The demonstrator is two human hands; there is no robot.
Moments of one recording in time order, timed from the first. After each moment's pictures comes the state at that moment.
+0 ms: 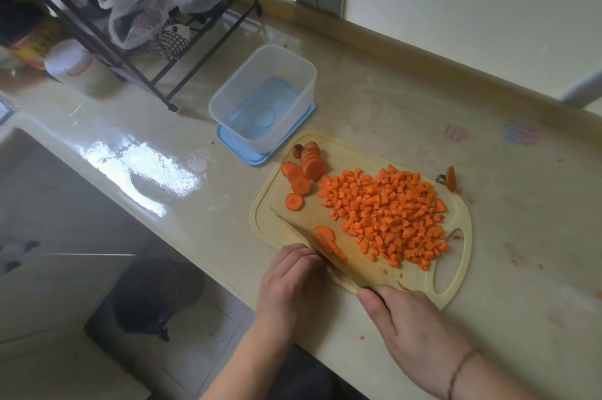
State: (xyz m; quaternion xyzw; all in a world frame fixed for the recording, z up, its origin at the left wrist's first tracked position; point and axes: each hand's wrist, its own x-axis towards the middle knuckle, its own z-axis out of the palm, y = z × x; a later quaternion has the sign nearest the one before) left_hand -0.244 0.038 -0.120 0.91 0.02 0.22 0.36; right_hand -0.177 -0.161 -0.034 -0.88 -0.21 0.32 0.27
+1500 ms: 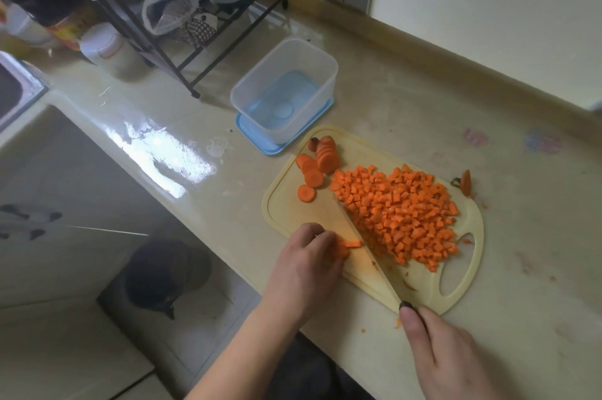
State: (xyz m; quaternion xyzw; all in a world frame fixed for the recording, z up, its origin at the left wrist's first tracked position) left_hand -0.227 0.025 -0.085 0.93 0.11 0.09 0.34; right_hand -0.204 -0.187 -0.033 -0.90 -0.07 0.25 0.34
